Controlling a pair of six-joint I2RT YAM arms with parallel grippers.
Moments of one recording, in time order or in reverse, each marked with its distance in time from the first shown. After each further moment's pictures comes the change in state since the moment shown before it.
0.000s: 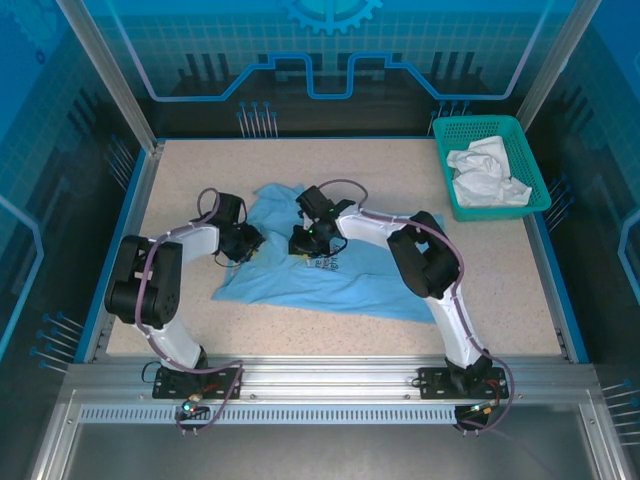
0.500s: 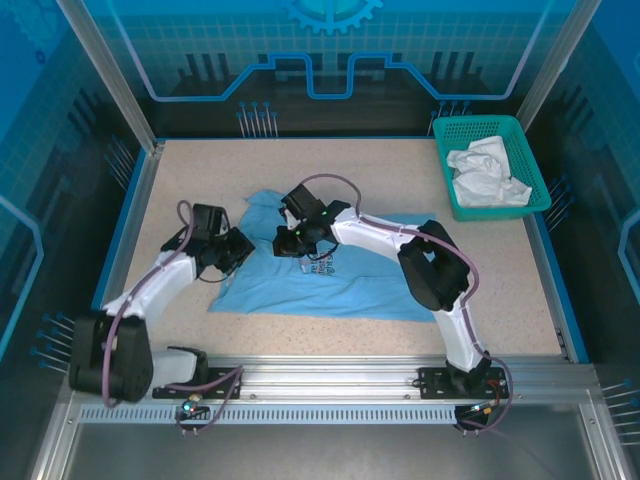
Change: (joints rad) left arm 0.006 -0.376 -0.142 -0.102 0.114 0.047; right arm 0.102 -0.092 0.021 0.007 -0.006 -0.027
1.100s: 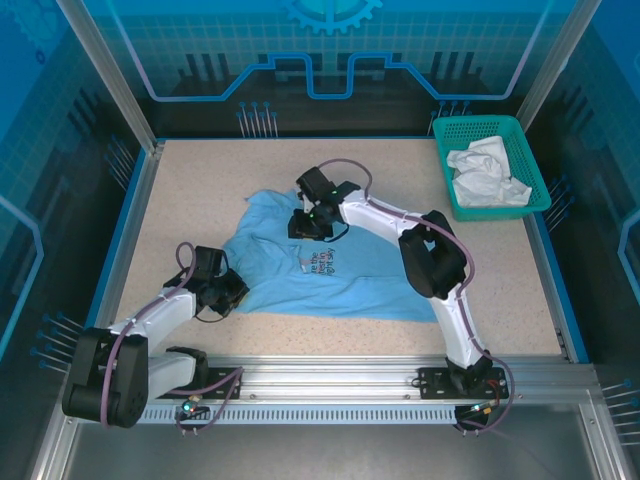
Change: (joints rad) left arm -0.001 -0.183 -0.366 0.064 -0.070 -0.067; right arm -0.129 0.064 0.139 -0.183 0.088 -0.087
